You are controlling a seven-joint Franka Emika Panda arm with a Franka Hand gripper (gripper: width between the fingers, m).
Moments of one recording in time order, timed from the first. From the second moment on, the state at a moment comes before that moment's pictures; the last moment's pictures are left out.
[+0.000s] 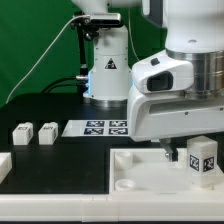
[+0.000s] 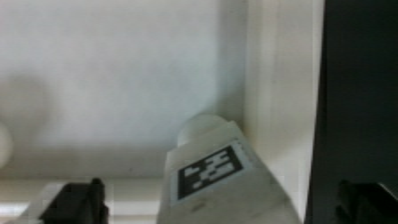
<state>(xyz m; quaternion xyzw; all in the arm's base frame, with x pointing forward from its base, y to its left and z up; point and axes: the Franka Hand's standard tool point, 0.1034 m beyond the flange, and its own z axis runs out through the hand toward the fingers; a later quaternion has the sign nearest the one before) 0.634 0.108 0.072 -0.99 -0.09 0.06 0.05</state>
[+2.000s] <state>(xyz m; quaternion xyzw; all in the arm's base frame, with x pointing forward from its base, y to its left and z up) 0.630 0.127 0.070 -0.85 0.52 0.08 0.03</state>
